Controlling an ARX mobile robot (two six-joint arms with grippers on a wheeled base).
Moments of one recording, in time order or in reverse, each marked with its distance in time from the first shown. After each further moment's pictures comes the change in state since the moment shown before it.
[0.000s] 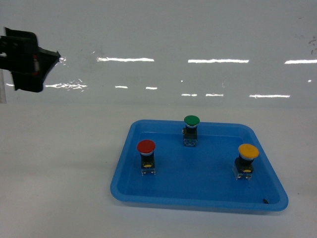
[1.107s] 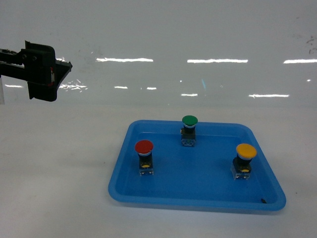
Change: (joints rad) left arm -0.010 0.032 0.008 -0.004 -0.005 0.021; right arm -0.328 0.254 0.048 0.164 0.031 -0.037
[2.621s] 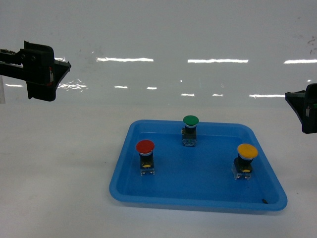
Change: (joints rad) left arm 0.002 0.000 0.000 0.000 -0.001 0.000; right arm 0.186 0.025 0.094 -0.283 -0.344 0.144
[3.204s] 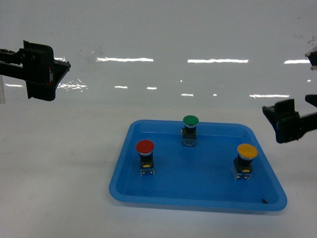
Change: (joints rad) left arm 0.000 0.000 0.000 0.000 0.000 0.000; right arm 0.039 0.183 0.129 -0.011 -0.013 -0.080
